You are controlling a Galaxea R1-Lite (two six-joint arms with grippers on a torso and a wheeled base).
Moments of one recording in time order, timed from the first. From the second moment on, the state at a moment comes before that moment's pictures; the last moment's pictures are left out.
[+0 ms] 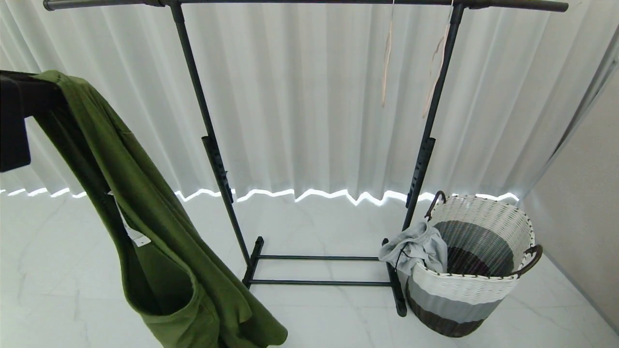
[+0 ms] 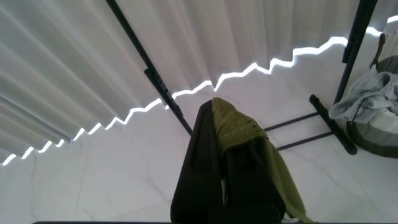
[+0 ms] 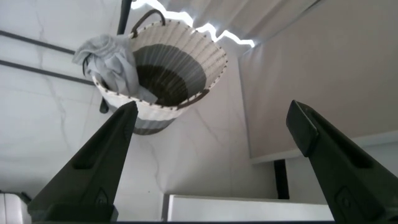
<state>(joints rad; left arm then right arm) -0.68 1.12 -1.30 0.35 0.51 0.29 0.40 0.99 -1.27 0.66 -0.48 -0.23</state>
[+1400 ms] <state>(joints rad) -0.68 1.12 -1.27 0.35 0.51 0.32 0.39 1.00 -1.23 0.56 -0.43 -0.22</state>
